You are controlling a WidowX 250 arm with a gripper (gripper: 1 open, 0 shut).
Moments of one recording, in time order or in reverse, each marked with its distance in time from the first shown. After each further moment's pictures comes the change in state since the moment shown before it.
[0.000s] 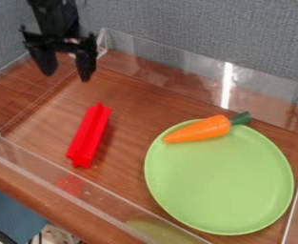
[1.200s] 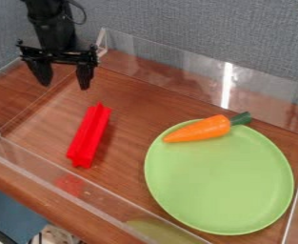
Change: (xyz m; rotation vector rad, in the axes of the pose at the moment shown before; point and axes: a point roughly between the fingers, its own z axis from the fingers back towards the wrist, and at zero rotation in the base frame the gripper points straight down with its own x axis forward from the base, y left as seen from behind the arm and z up) arm -0.006 0.008 -0.004 0.064 -0.053 0.133
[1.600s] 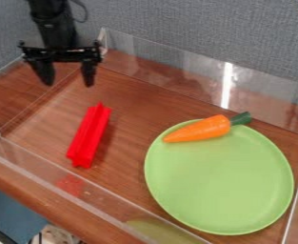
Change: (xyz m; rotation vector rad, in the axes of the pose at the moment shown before) arm 0.003 -0.017 0.000 -0.018 -0.016 0.063
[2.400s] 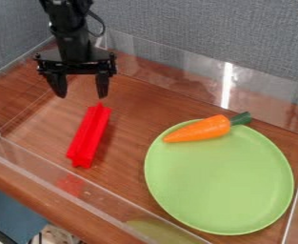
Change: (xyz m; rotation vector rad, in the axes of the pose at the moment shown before) arm -0.006 -0.004 -0.019 0.037 0.029 0.071
